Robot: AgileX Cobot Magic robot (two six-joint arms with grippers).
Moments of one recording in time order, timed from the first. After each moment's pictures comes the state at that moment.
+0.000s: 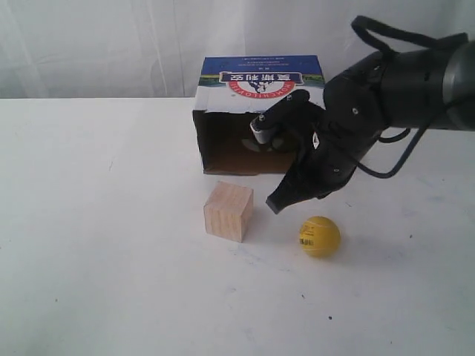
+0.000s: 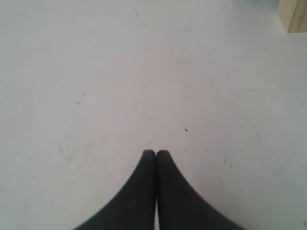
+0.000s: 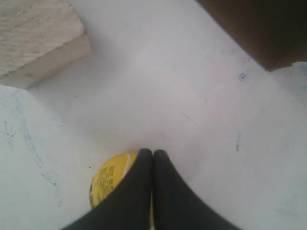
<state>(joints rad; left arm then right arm) -0.29 0.01 0.02 0.06 0.51 0.04 0.53 1.74 -1.17 -0.22 0.68 -0.02</state>
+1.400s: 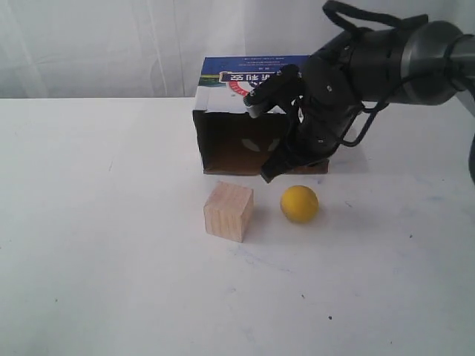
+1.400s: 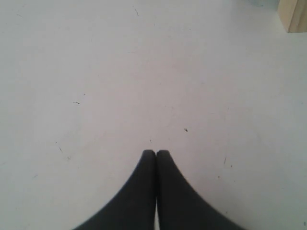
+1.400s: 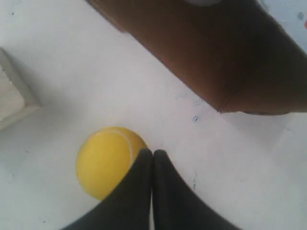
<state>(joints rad) -0.29 0.01 0.02 0.06 0.51 0.04 0.52 1.86 -1.36 -0.33 0.72 0.04</state>
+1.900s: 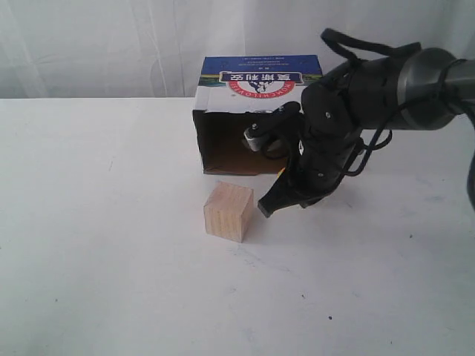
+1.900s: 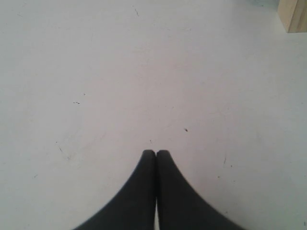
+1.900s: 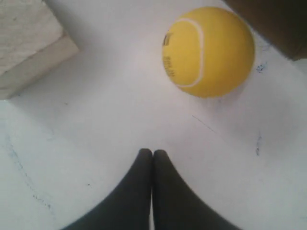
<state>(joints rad) -0.29 0.01 0.02 0.06 0.51 0.04 0.53 1.87 -1.25 -0.22 0.72 0.04</state>
